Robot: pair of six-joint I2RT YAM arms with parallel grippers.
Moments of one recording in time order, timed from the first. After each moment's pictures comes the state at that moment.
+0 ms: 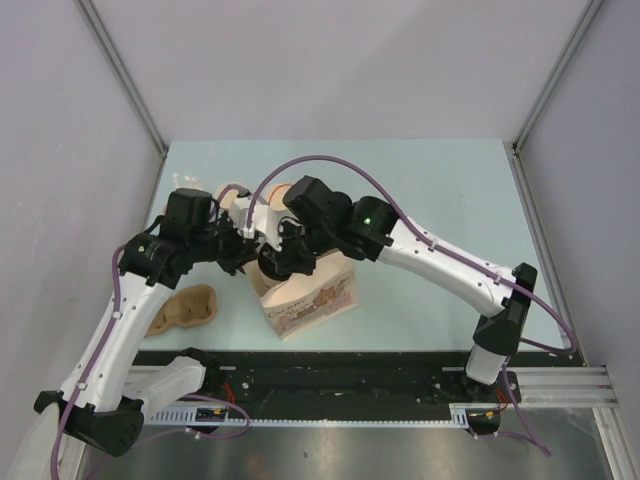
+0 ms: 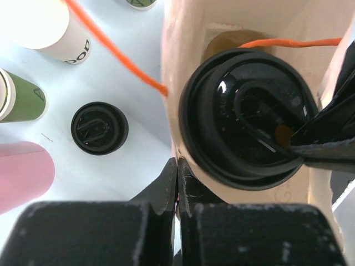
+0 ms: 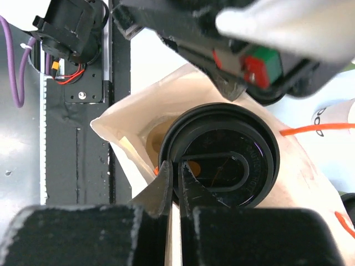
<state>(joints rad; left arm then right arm) -0.34 0.99 1.22 -1.01 0.40 0.36 1.10 1.78 1.97 -0.94 -0.32 -0.36</state>
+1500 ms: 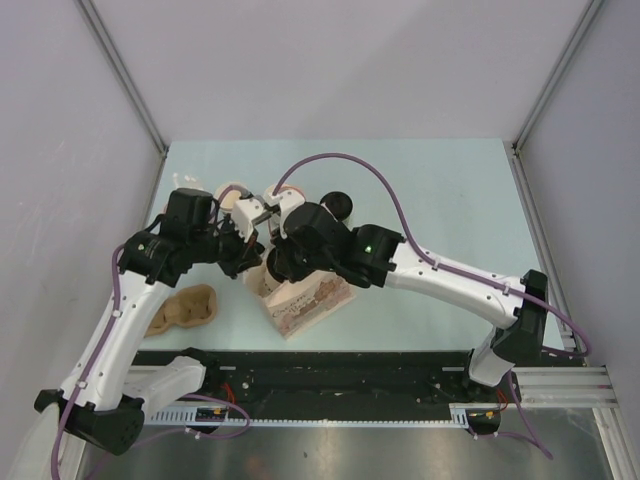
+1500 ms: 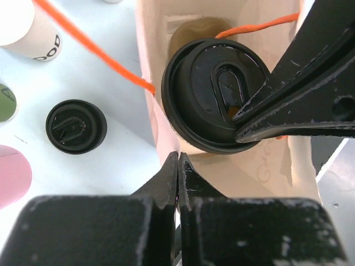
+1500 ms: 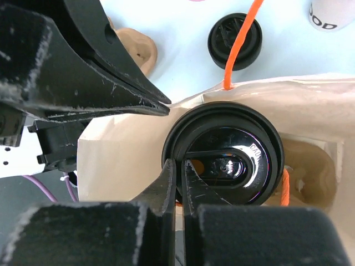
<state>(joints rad) -0.34 1.00 1.24 -1.06 0.48 0.35 1.18 1.65 1.68 -0.65 0.11 0.43</state>
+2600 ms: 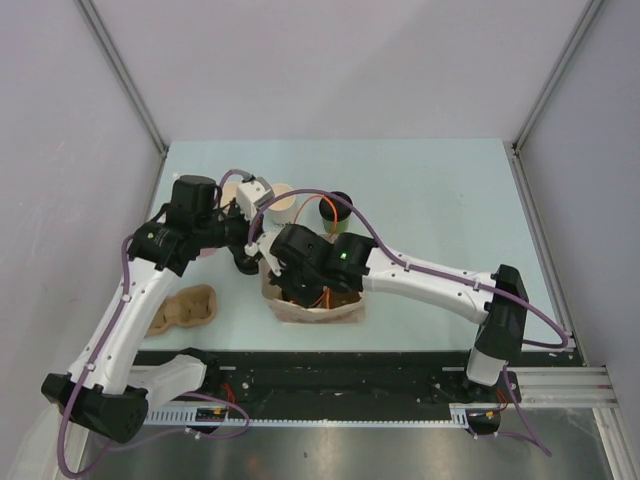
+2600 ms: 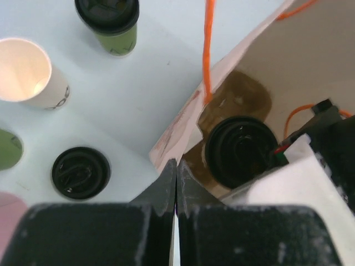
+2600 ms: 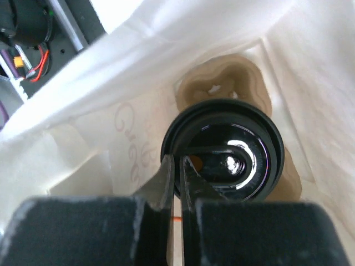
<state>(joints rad) -0.33 1.07 1.24 -0.89 0.55 0.29 1.21 1.74 1.69 -0.87 0.00 0.14</state>
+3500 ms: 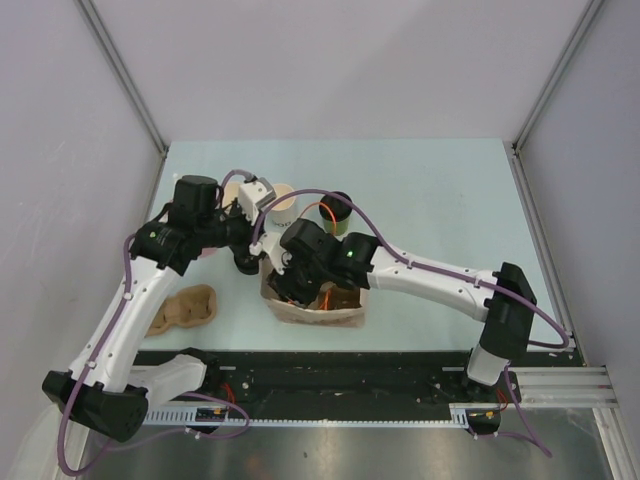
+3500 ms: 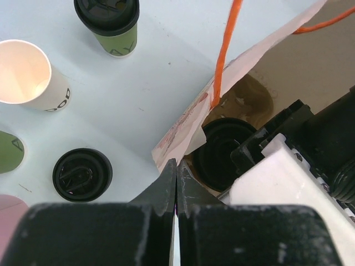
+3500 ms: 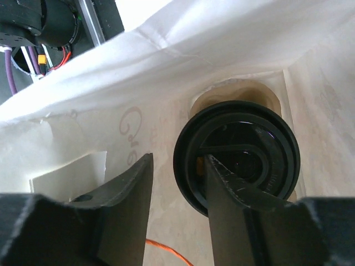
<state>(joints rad) -0.34 1.08 1.23 -0.87 0.55 0.31 1.14 1.71 1.54 -0.67 -0.21 0.02</state>
